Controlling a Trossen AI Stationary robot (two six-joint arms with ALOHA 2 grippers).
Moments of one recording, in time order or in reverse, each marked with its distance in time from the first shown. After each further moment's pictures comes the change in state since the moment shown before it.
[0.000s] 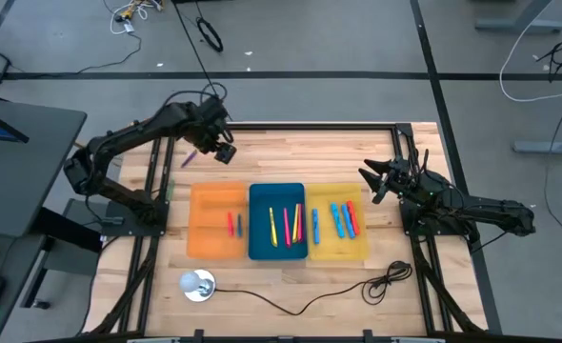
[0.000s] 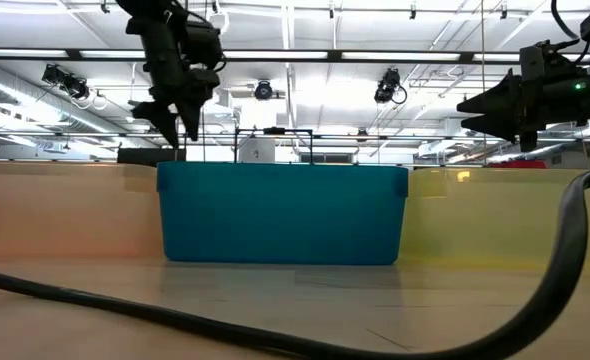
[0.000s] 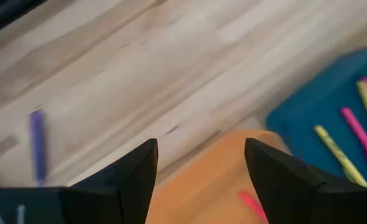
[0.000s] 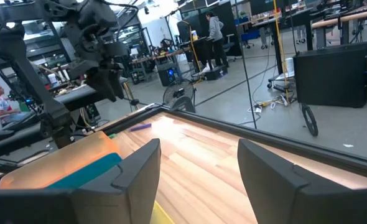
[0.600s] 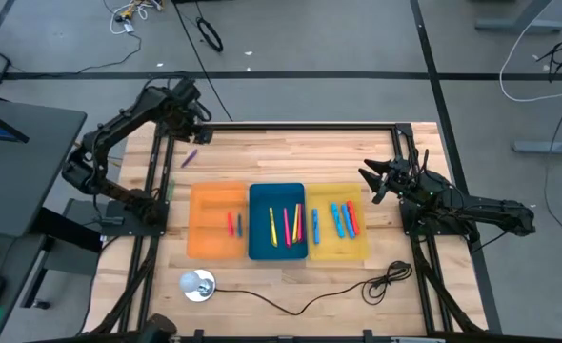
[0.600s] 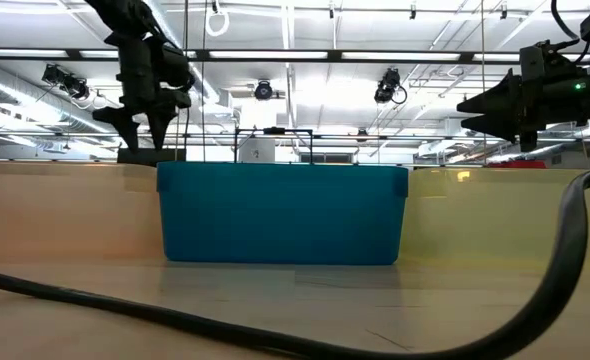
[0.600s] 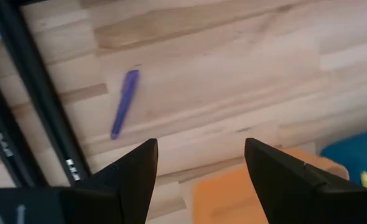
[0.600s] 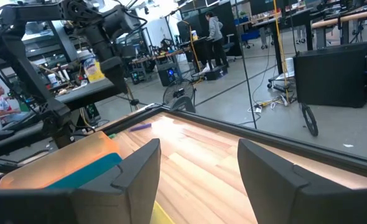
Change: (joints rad) left arm 0.325 0.002 0.000 -0.130 -0.001 -0.009; right arm 0.000 0.000 0.000 0.000 0.000 0.000
